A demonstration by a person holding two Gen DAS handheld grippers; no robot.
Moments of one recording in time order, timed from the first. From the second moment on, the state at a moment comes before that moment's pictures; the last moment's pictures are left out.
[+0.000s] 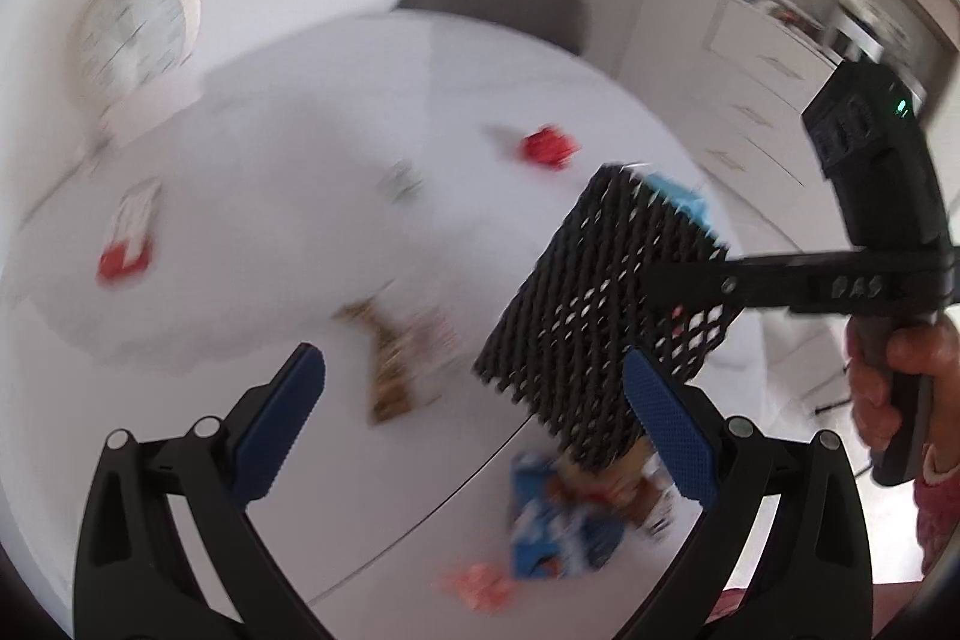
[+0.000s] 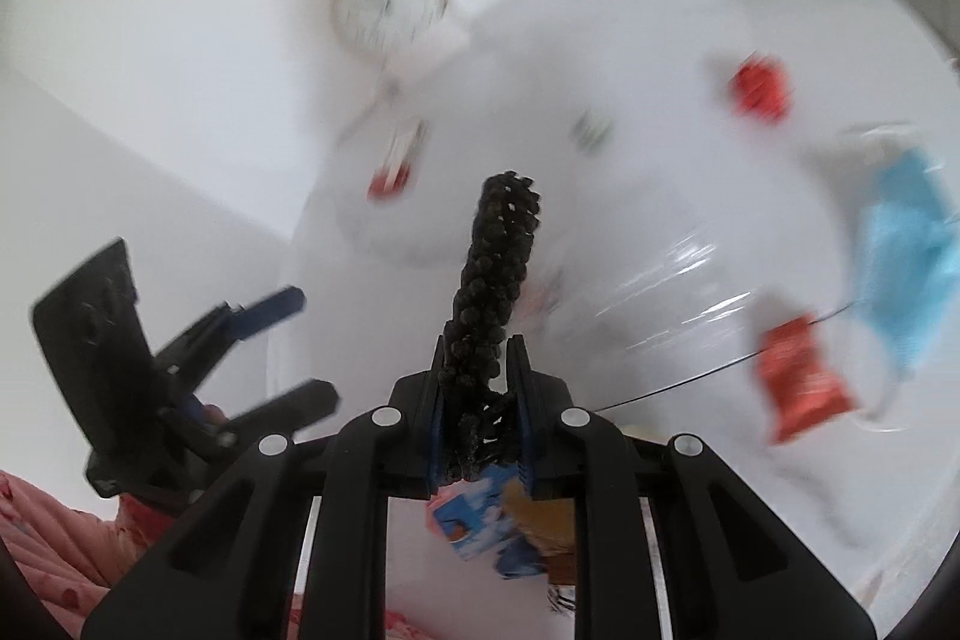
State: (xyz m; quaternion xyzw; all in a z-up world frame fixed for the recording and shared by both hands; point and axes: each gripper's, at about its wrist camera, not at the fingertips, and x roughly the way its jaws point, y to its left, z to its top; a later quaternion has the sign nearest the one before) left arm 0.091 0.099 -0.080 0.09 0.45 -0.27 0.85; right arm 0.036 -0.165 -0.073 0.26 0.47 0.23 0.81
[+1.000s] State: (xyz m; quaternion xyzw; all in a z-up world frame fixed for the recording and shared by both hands) left arm 0.157 -0.215 -0.223 0.44 0.34 -0.62 0.55; right arm -0.184 -0.365 -0.107 0.42 0.41 -0.13 0.80
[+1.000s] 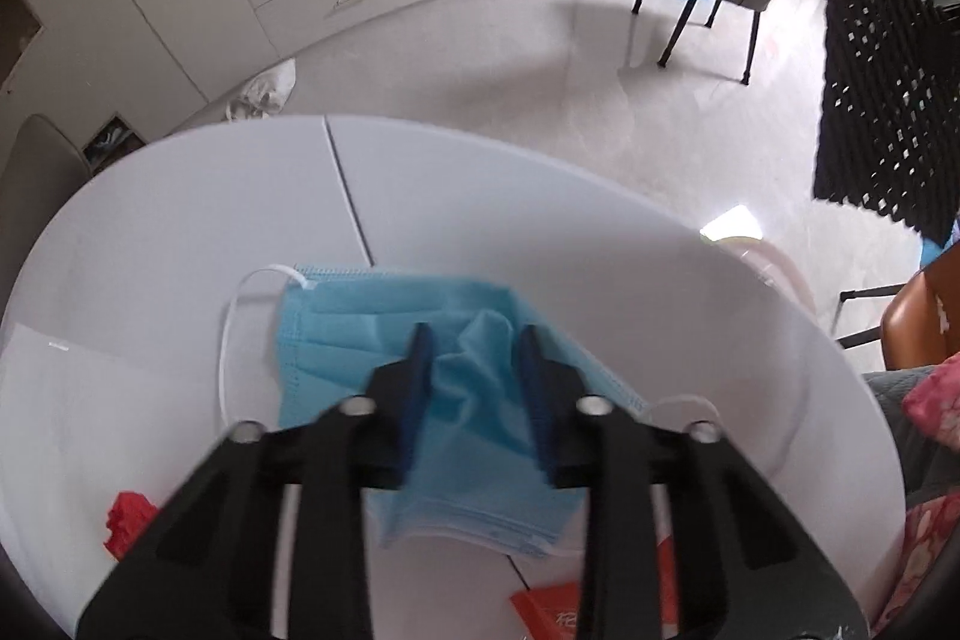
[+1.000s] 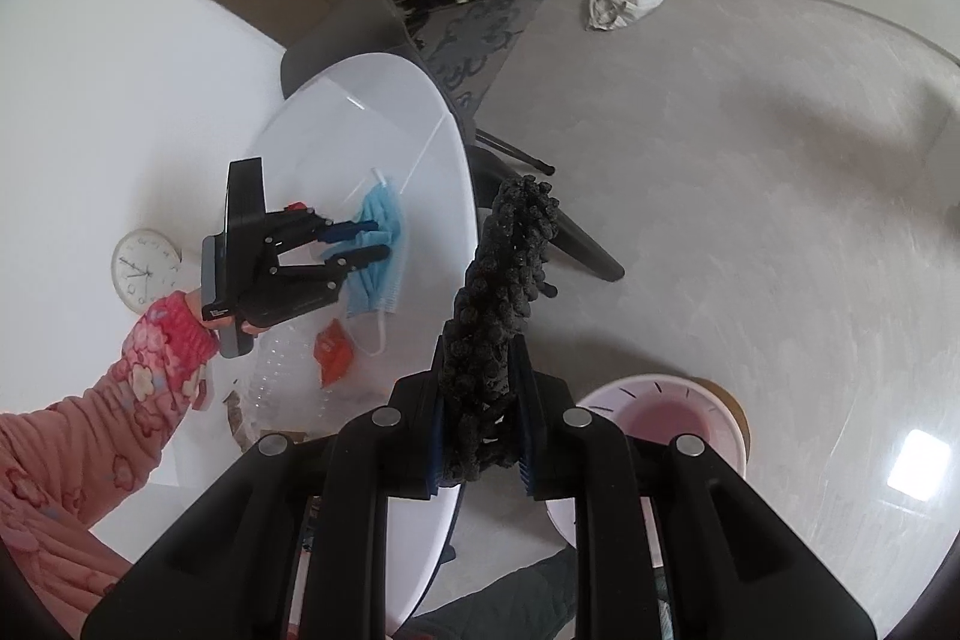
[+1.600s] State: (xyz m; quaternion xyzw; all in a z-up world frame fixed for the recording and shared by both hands) left arm 0.067 -0.173 -0.107 0.28 0.37 -0.60 0.66; right arm -0.208 -0.355 -0.243 0.39 0.51 -0.15 0.75
